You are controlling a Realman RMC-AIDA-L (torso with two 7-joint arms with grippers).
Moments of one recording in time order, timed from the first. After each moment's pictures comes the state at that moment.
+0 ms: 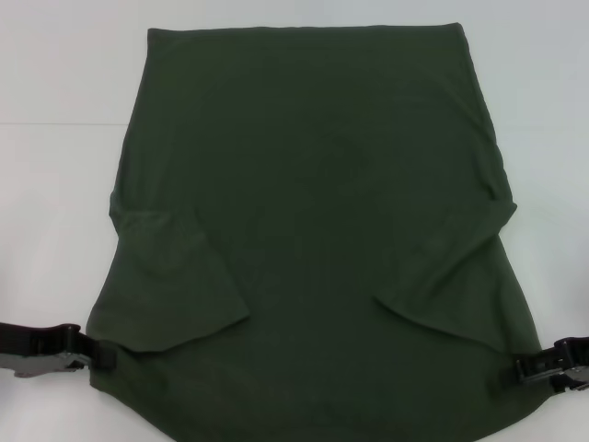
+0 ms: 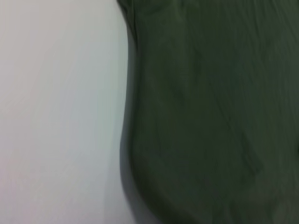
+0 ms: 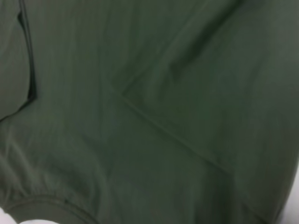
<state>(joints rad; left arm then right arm) -0.56 -2.03 0.38 0.80 2.66 1.65 -2.38 0.62 2.01 -0.69 -0.79 -2.63 -1.66 2.51</state>
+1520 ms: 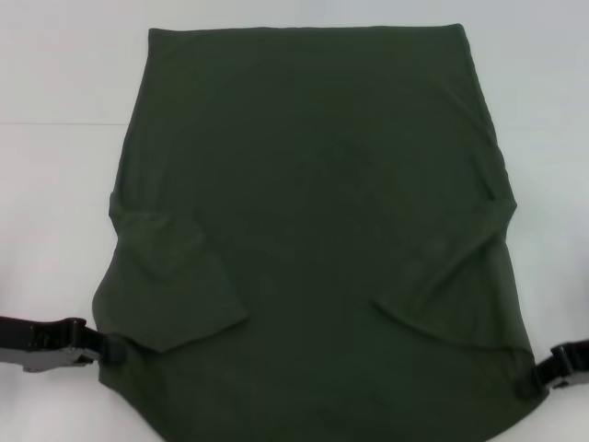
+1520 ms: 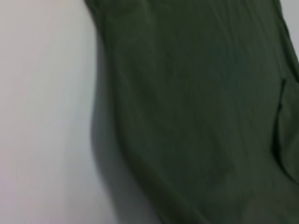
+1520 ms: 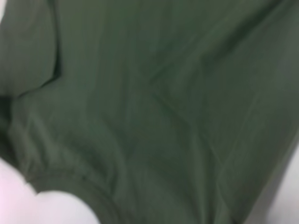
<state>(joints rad) -0.56 -2.02 0.38 0.80 2.62 1.70 -2.37 0.64 2.00 -0.70 -0.79 -2.62 -1.70 2.45</state>
